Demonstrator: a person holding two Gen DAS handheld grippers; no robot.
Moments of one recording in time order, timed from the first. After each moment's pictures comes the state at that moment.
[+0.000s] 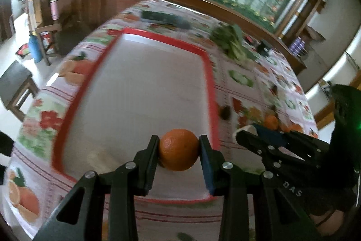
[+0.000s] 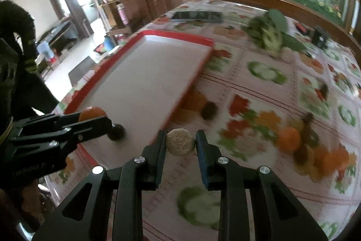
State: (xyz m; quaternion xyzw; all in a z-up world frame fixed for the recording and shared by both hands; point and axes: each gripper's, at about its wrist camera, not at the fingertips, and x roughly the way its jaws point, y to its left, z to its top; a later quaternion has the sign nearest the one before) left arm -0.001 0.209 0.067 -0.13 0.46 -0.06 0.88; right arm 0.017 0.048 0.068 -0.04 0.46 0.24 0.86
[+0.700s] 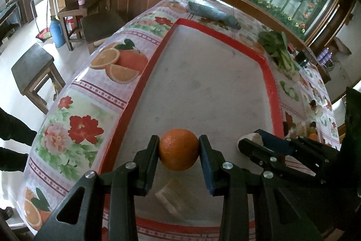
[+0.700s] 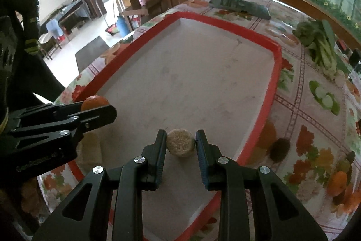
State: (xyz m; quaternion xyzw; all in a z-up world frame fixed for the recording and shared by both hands) left arm 0.033 0.268 0.030 -0.14 0.49 0.01 0.86; right arm 0.049 0.130 0.032 -0.08 0.49 0.27 0.83
